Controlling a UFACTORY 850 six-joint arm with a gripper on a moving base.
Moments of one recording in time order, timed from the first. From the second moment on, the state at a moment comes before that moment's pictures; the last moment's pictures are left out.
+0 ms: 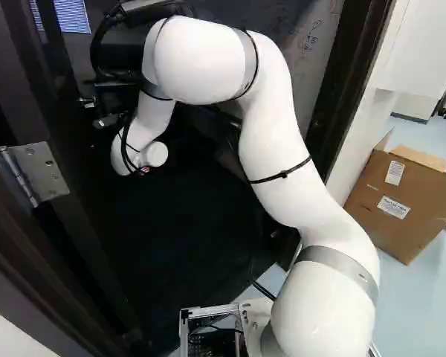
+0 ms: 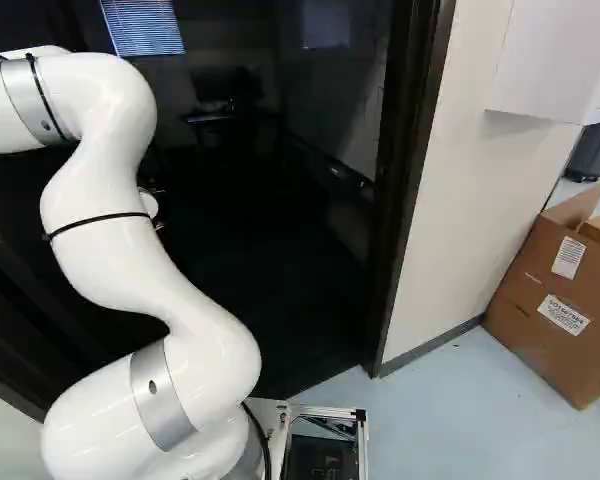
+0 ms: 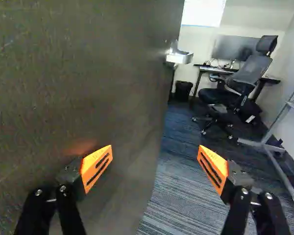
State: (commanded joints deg) arm 41.1 -38.0 -68.7 -8.1 49.4 0.0
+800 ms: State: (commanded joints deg) arm 44.4 -35.6 -65.4 -8.2 49.4 0.0
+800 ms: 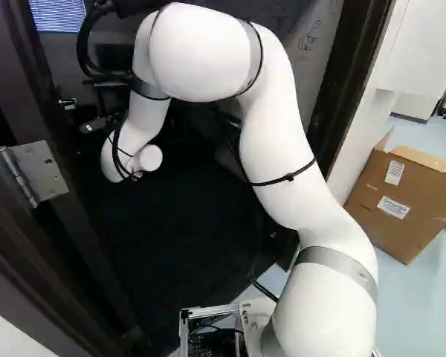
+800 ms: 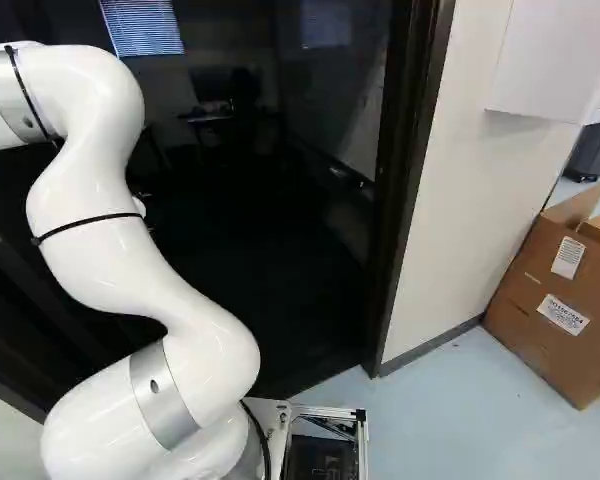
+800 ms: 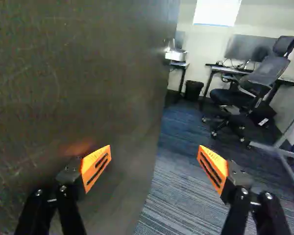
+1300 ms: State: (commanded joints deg) arm 44.7 -35.3 -65.1 -8.2 49.4 0.0
